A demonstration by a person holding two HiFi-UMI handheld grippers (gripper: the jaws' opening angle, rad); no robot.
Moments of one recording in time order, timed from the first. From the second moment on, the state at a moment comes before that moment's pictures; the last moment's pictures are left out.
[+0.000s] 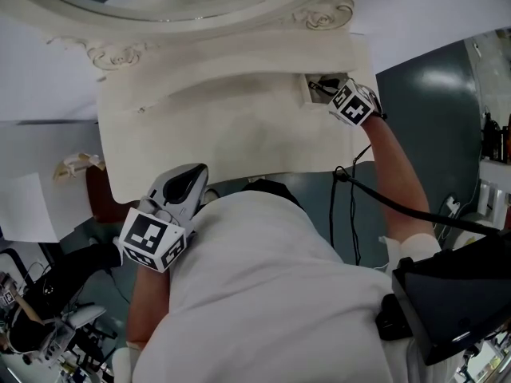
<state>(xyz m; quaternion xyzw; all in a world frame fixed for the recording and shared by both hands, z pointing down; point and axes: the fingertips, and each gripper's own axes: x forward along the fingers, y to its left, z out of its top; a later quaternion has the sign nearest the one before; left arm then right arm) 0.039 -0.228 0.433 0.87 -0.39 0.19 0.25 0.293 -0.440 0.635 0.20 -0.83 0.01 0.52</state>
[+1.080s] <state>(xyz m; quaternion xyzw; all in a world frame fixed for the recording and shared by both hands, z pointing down) -0.065 -0.130 0.416 0.92 -0.28 0.16 0.21 0.144 -0.223 0.537 0.38 -0.85 0.14 0.35</state>
